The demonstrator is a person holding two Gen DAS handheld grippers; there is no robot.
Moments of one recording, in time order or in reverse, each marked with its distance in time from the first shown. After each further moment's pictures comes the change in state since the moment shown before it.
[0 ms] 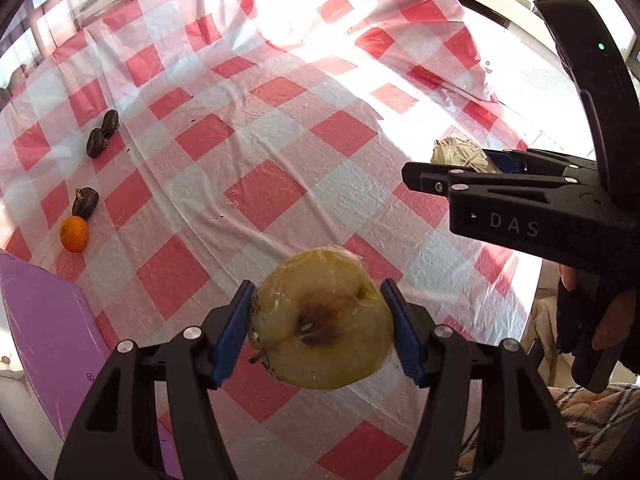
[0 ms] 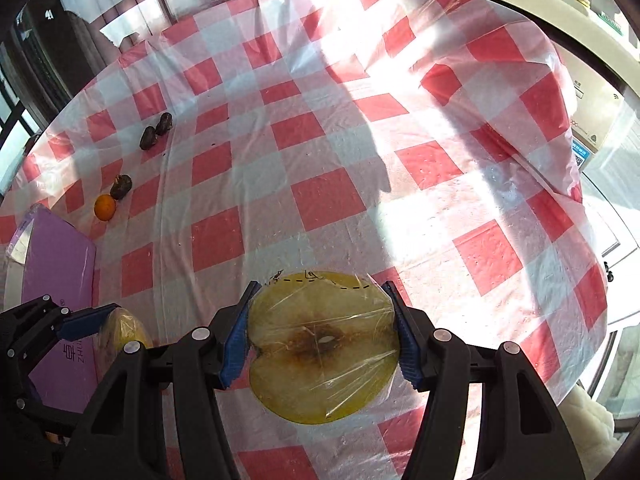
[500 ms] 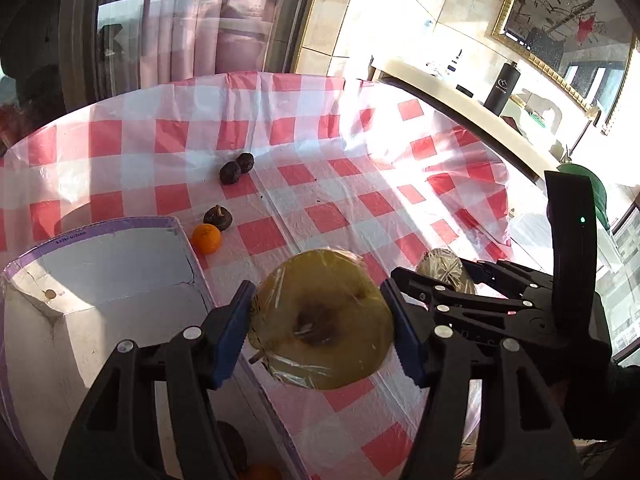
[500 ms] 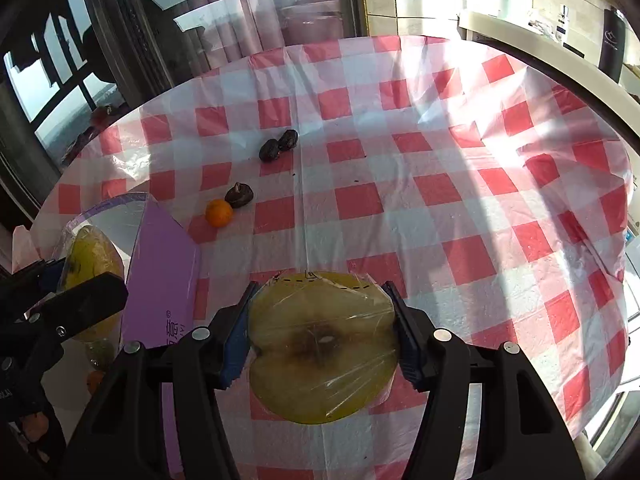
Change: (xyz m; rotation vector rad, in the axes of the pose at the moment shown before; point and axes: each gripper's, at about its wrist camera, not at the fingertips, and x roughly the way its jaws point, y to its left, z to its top) left arm -0.130 0.114 -0.042 -0.374 -0.347 0.031; right arm -0.042 0.142 0.017 -0.212 -0.098 0.159
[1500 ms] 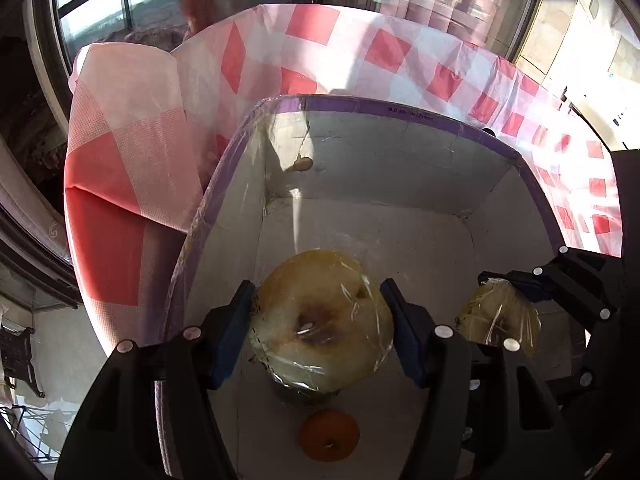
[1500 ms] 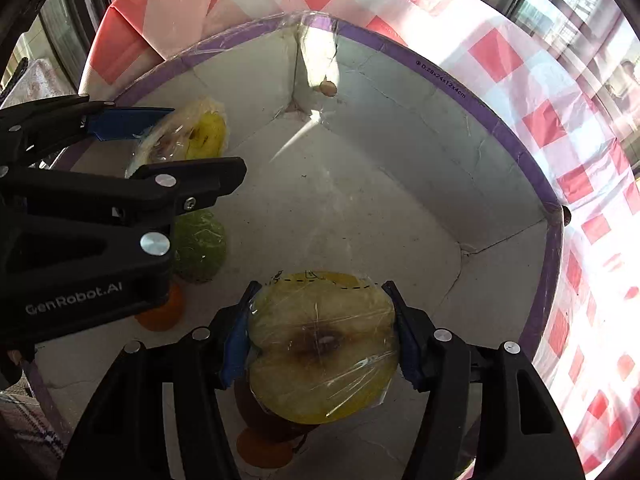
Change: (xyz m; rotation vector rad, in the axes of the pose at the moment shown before) left arm -0.045 0.186 -0.084 -0.320 0.099 0.437; right arm 0.083 0.246 -0.053 -0.838 0.308 0.159
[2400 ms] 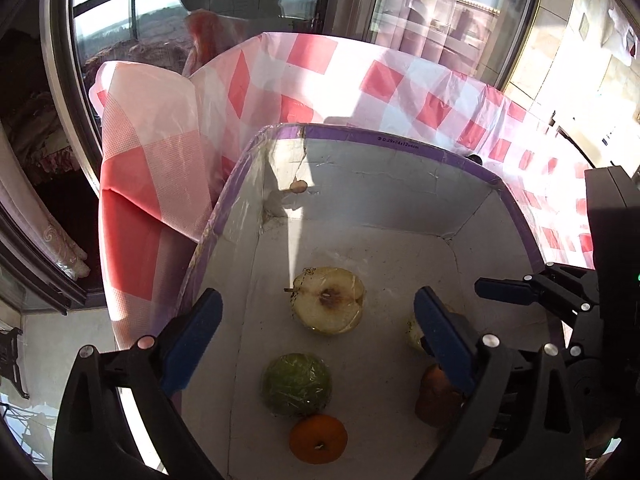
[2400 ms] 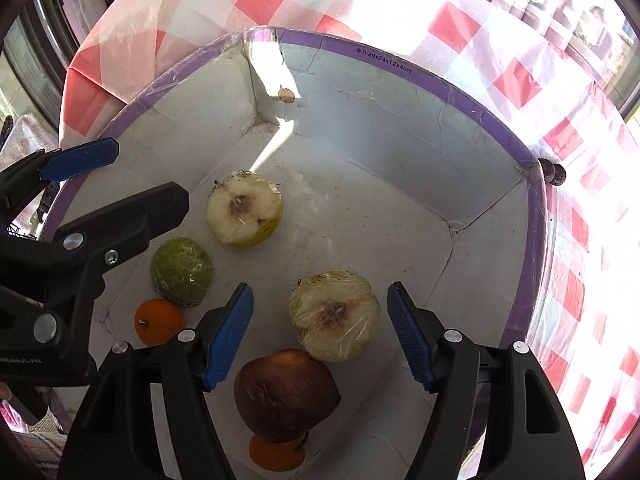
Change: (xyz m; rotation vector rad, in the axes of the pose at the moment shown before) left arm -0.023 0.003 -0.004 -0.039 -0.119 -0.028; right arm -0.016 -0.029 -0.006 0.179 -0.060 0.046
